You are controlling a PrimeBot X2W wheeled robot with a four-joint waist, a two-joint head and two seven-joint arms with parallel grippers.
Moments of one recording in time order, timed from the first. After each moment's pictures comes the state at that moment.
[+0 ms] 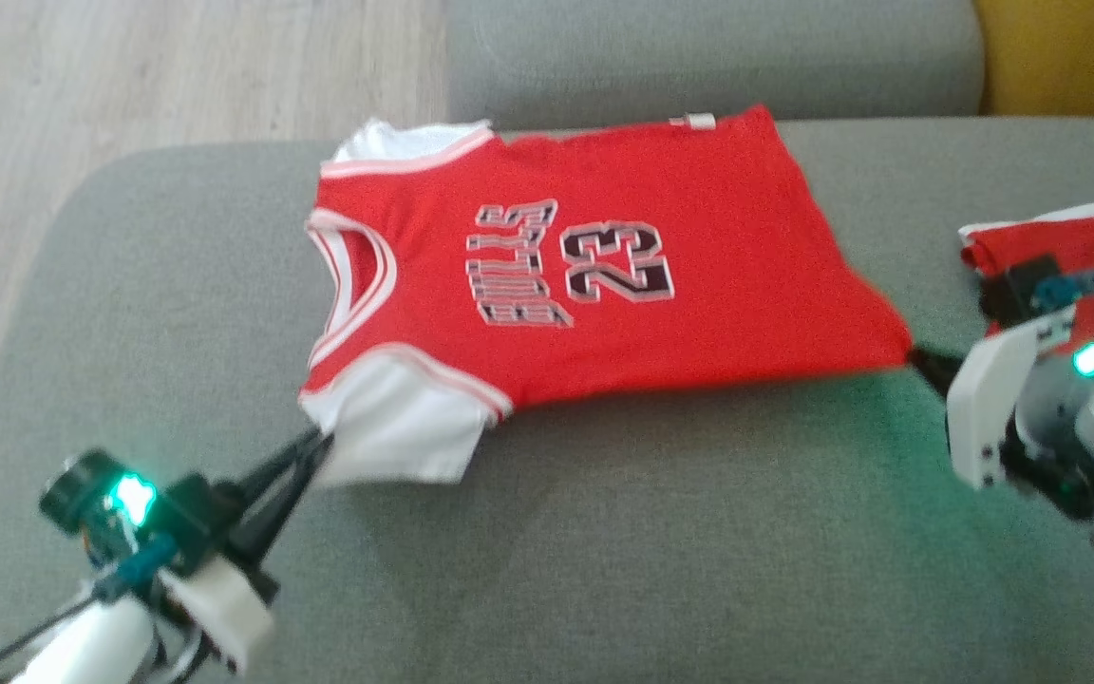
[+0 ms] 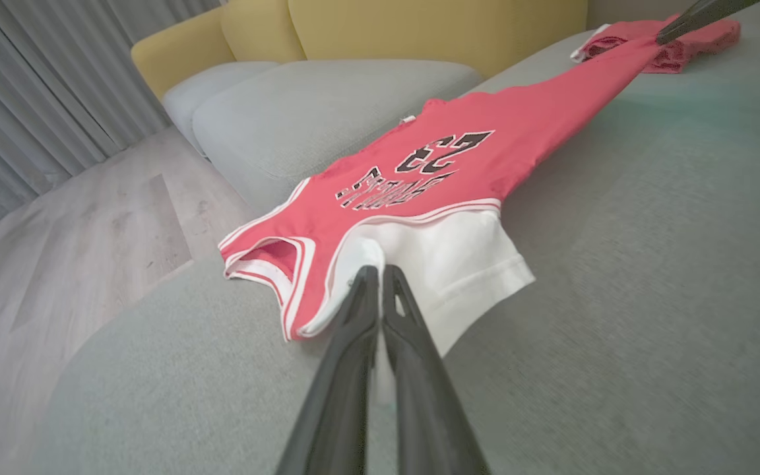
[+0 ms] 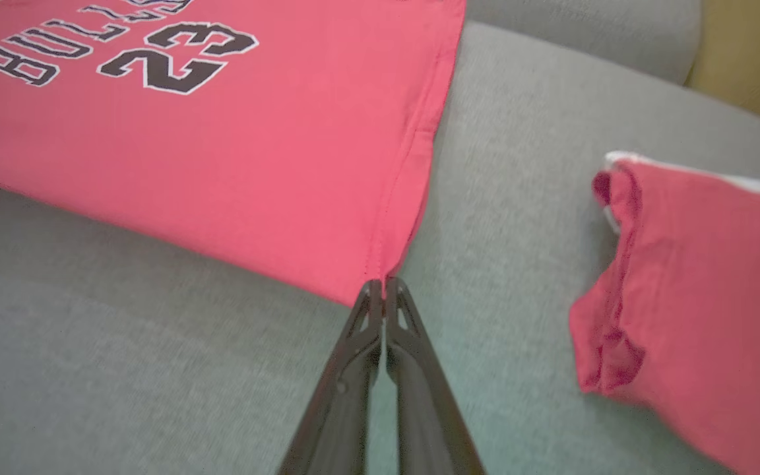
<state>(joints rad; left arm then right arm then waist) -0.29 0.61 -0.65 0.21 -0.33 -0.13 -0.09 -0.67 -0.57 0.87 0.72 0.78 0.13 0.28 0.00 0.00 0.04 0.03</state>
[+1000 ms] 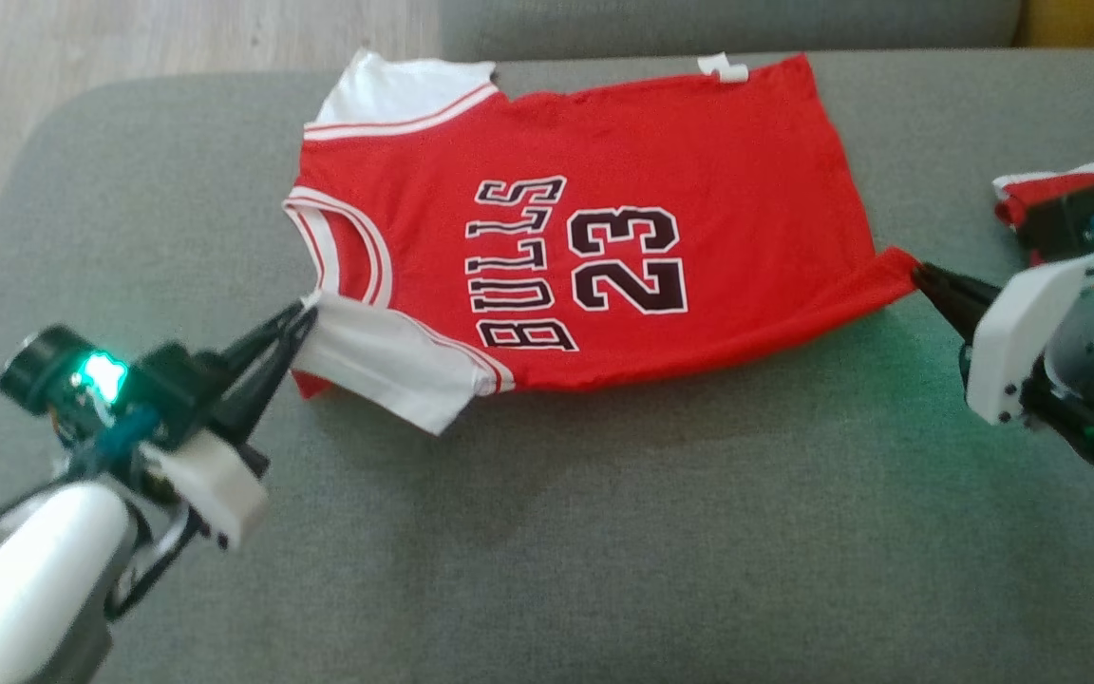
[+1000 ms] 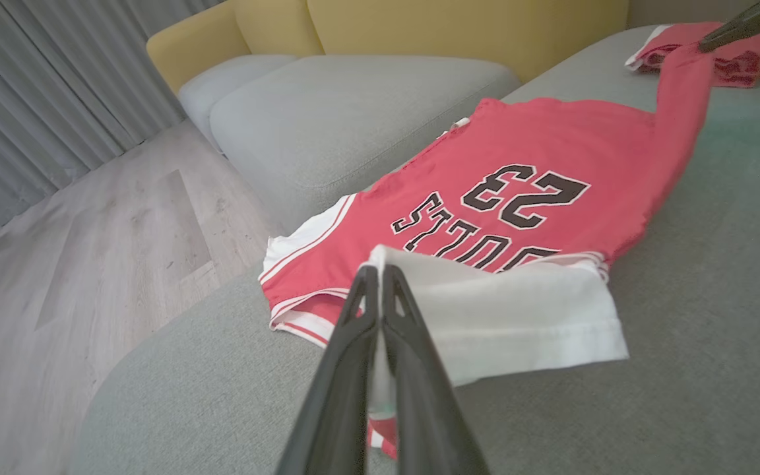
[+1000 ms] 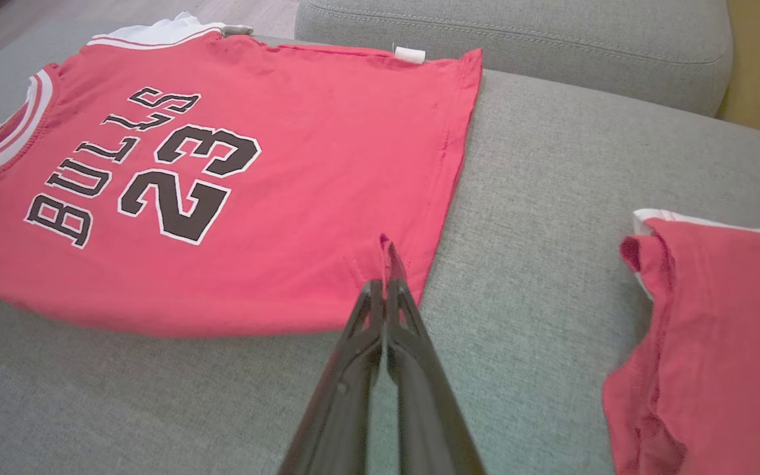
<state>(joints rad) -0.41 0.65 -0.63 0.08 -0.38 -0.09 0.08 -0.66 -0.64 0.77 0.53 0.86 0.13 0.30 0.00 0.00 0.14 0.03</state>
